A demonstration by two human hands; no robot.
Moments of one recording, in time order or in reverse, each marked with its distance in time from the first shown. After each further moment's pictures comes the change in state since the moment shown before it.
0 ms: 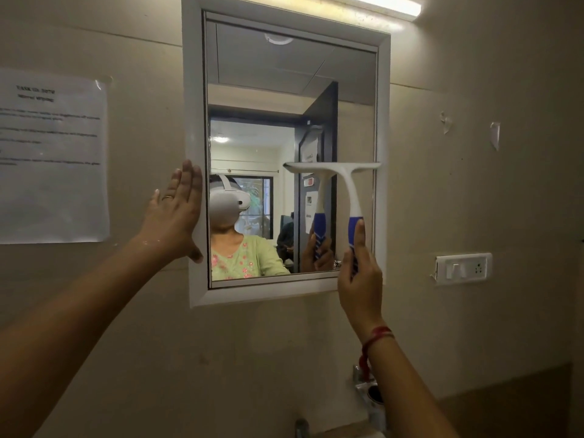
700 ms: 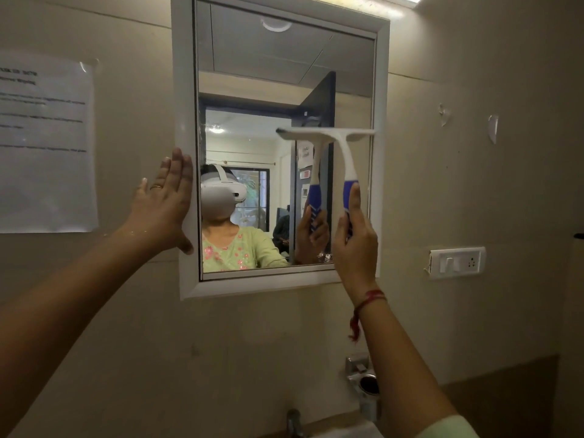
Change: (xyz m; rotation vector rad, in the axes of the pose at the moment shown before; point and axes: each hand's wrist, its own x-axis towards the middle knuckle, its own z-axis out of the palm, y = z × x) left_hand 0.001 0.002 0.000 0.040 0.007 -0.036; right_hand 0.045 -0.007 0.006 -0.040 0.052 -0.005
